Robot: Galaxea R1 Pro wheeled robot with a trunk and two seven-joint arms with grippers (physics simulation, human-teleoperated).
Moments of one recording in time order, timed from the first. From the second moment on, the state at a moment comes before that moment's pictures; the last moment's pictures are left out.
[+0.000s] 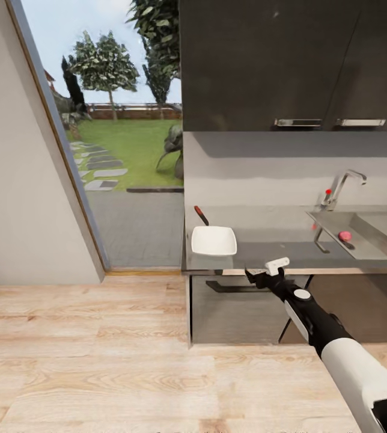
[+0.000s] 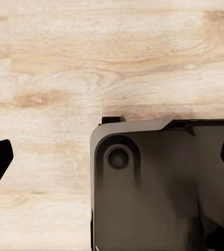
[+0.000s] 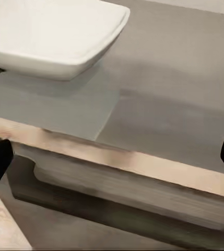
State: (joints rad) left arm 0.00 0.02 0.00 -0.30 0.00 -0.26 -0.01; right arm -0.81 -0.16 0.18 -0.65 -0.07 -0.01 0.23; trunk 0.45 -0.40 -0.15
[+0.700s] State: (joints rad) left arm -0.01 0.03 0.01 -0.32 0.00 -0.26 0.00; right arm -0.71 -0.11 0.18 -0.16 -0.07 -0.36 0.24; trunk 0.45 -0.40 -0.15
